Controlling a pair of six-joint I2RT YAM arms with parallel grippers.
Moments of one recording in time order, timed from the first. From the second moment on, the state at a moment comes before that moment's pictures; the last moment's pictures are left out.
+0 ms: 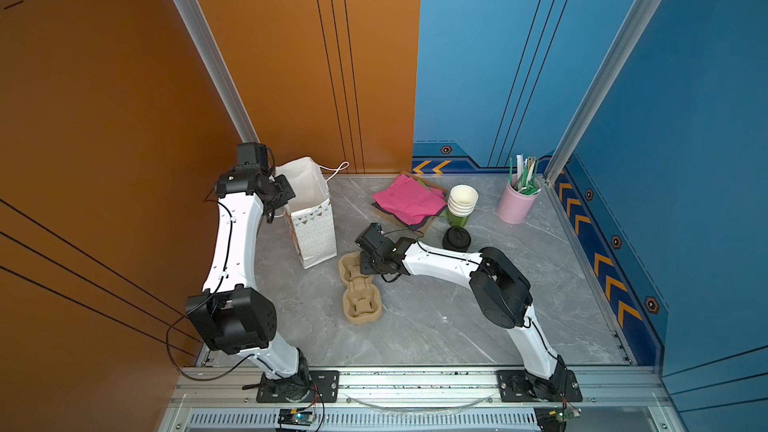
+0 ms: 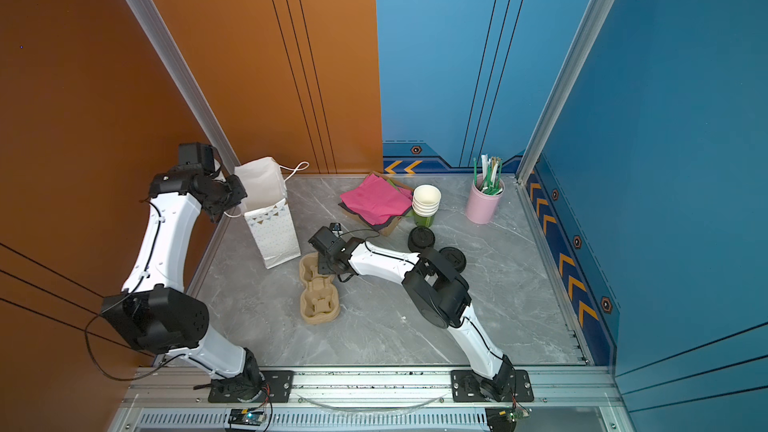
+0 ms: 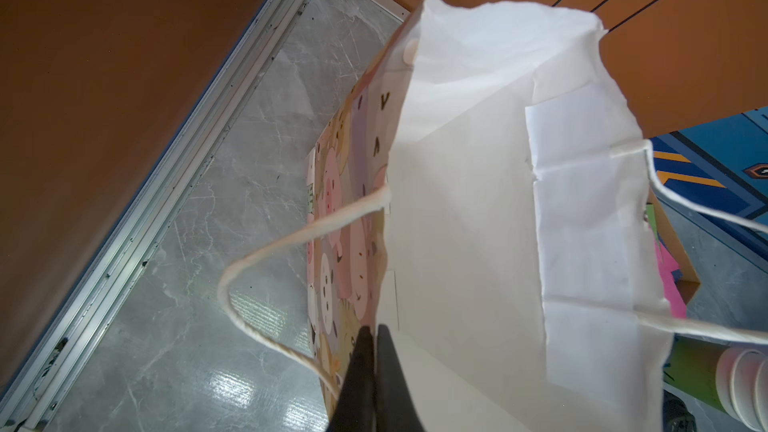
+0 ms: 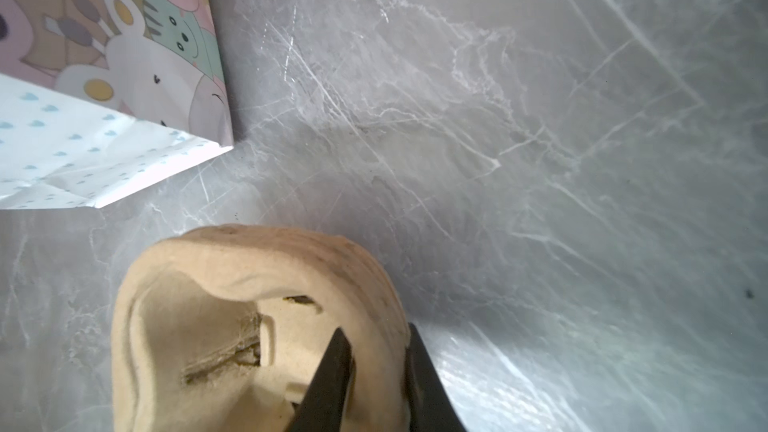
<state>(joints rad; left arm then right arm) 0.18 1.60 1.75 -1.06 0.02 -0.39 0.96 2.20 1.70 -0.49 0.09 0.78</state>
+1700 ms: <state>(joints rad) -0.32 0.93 1.11 -0.96 0.04 -0.84 0.53 1.63 1.17 -0.68 -0.03 0.29</state>
